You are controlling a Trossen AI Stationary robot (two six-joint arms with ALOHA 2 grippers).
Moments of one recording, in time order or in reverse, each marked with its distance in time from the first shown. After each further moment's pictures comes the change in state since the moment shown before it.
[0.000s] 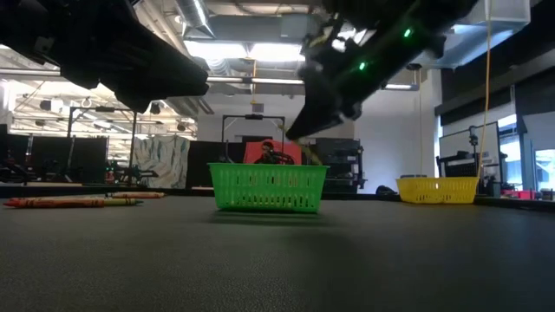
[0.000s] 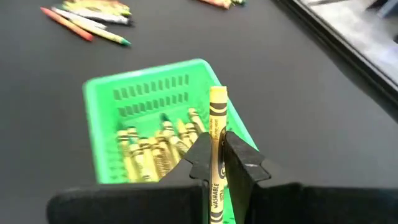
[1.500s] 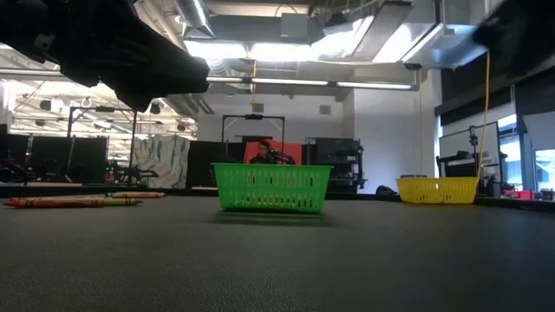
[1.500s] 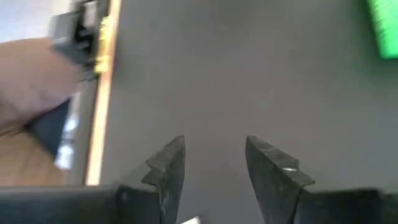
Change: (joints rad) left arm 0.000 0.000 0.000 0.012 0.004 0.000; right arm 0.624 -0.272 0.000 -0.533 -0.184 0.466
